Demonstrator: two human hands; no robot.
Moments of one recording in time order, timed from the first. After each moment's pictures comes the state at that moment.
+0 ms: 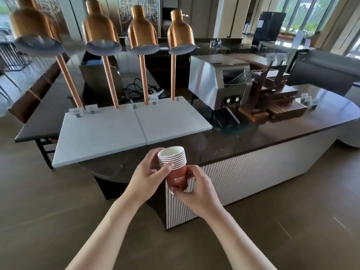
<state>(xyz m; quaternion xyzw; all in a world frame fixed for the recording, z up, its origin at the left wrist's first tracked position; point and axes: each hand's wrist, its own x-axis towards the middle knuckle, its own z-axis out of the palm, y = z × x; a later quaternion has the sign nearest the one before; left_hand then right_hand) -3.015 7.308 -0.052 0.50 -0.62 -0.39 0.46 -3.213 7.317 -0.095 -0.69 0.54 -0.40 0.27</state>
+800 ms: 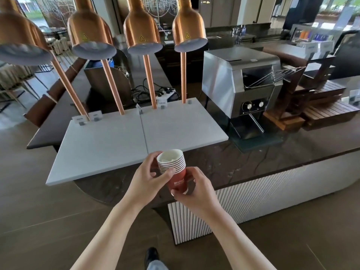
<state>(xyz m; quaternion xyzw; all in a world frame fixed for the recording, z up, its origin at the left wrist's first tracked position) -3.045 7.147 -0.061 0.59 -0.59 -0.35 0.43 -3.238 7.134 -0.116 -0.70 0.50 -0.39 0.33</state>
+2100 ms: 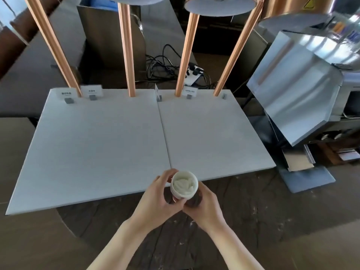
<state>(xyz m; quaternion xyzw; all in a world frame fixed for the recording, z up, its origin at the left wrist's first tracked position) -2.864 6.939 -0.214 0.59 -0.61 -0.37 0.37 -3.060 6.914 -0.223 -0.67 0.59 -0.24 0.37</state>
